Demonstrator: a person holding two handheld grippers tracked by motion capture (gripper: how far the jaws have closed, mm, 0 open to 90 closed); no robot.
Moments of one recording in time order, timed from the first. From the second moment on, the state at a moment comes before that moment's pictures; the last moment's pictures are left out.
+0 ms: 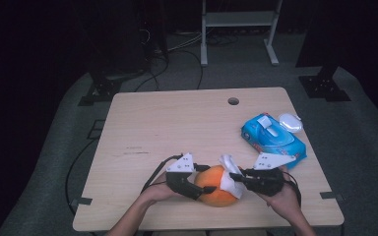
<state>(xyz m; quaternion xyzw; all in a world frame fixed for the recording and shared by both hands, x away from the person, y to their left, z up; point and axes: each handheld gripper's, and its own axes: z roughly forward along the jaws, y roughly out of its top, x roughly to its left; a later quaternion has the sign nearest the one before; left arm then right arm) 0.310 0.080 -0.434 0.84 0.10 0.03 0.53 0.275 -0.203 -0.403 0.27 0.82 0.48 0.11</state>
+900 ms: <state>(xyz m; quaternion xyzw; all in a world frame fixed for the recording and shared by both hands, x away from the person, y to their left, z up) 0.310 0.078 -0.436 0.84 0.11 0.02 0.54 0.272 -0.196 -0.401 0.29 0.81 0.49 0.12</state>
